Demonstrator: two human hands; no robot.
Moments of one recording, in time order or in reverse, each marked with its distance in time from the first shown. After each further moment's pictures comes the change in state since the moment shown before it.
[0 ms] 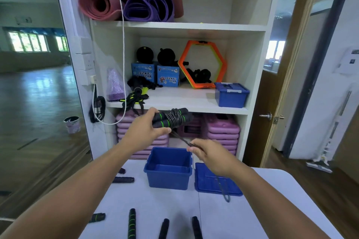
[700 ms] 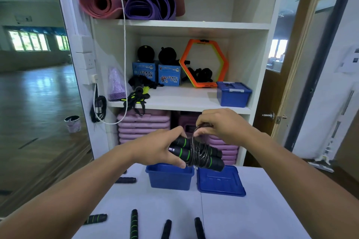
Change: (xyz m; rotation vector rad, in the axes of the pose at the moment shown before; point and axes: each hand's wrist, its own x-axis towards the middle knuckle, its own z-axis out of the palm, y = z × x) left_hand -0.027 0.040 -0.011 0.130 -0.583 0.256; right_hand 0.037 -0.018 -0.071 -0.406 0.106 -0.335
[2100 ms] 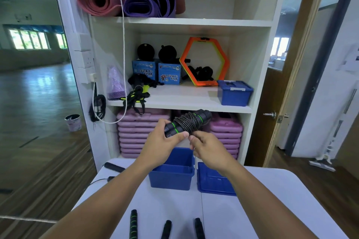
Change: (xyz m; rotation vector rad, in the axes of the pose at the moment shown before) left_hand 0.030 -0.018 0.048 -0.566 0.645 -0.244; right_hand -0.014 -0.034 0.079 0.829 0.084 0.545
